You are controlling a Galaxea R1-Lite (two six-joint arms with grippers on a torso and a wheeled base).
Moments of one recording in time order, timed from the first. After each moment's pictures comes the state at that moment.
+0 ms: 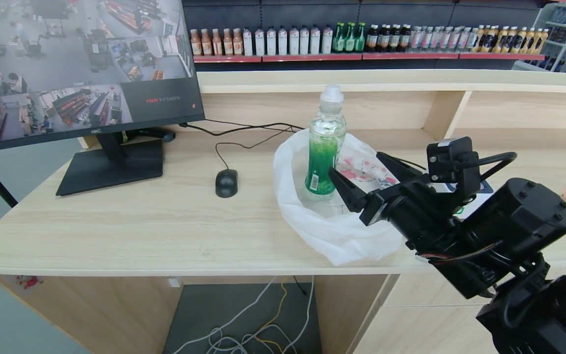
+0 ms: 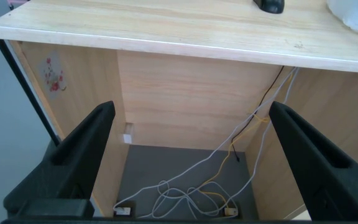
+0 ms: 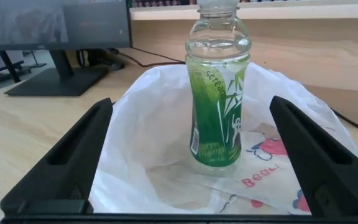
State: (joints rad) left arm 0.00 0.00 0.00 0.00 0.00 -0.01; right arm 0.62 1.85 -0.59 -1.57 -0.10 -0.04
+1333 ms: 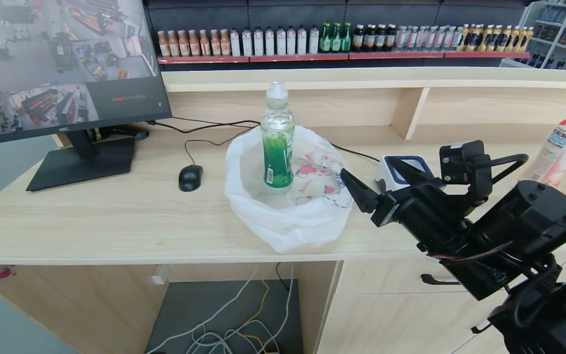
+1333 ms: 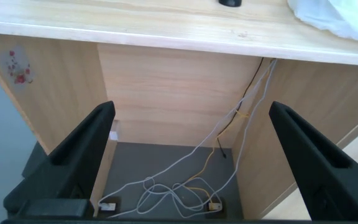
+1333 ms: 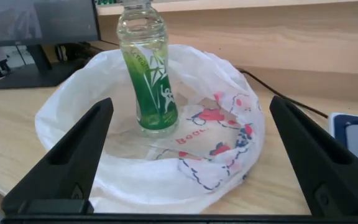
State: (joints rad) left arm 0.00 0.00 0.00 0.00 0.00 -0.01; right arm 0.58 1.83 -0.54 -1.57 -0.10 -0.01
